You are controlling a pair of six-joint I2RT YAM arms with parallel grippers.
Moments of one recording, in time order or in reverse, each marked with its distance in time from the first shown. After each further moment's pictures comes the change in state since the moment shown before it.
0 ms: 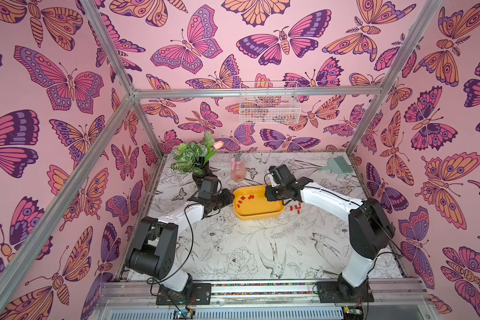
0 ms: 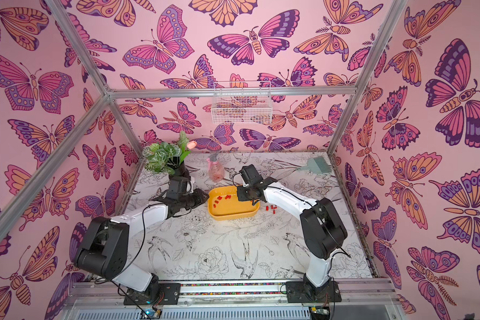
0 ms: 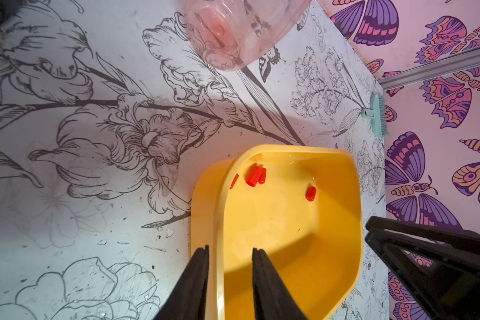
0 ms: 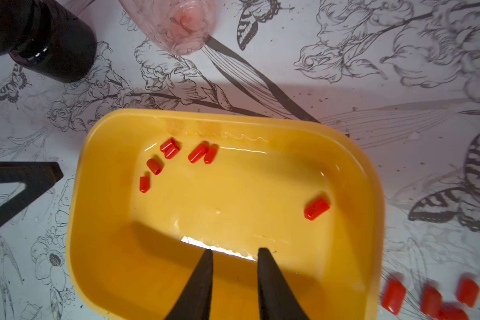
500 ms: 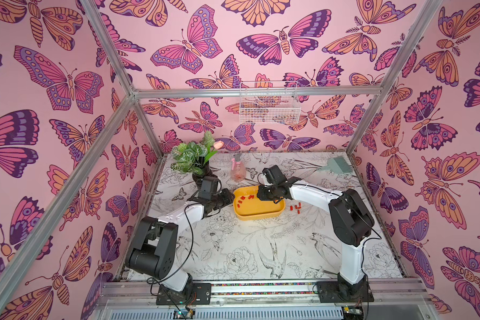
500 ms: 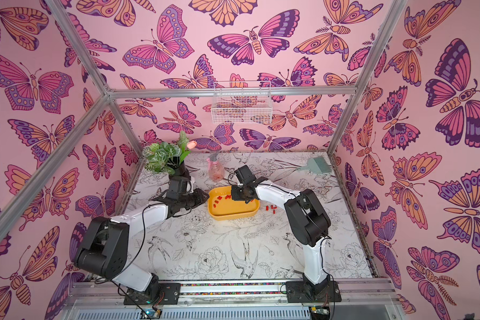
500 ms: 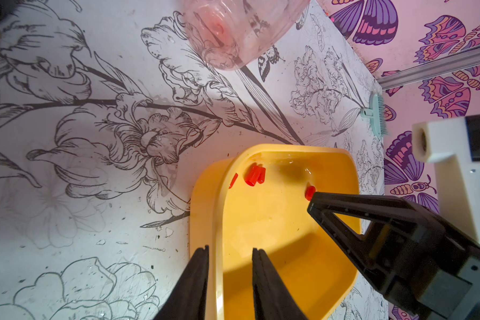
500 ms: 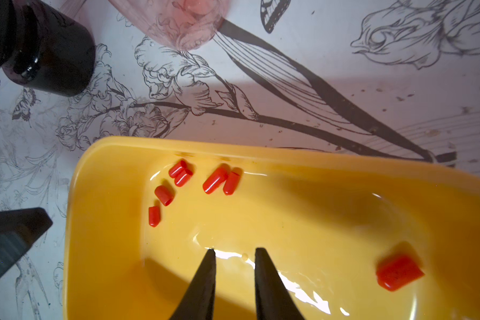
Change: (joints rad) left arm 0.000 0.000 0.000 0.000 0.004 0.000; right arm 0.001 0.179 0.089 0.087 -0.097 0.093
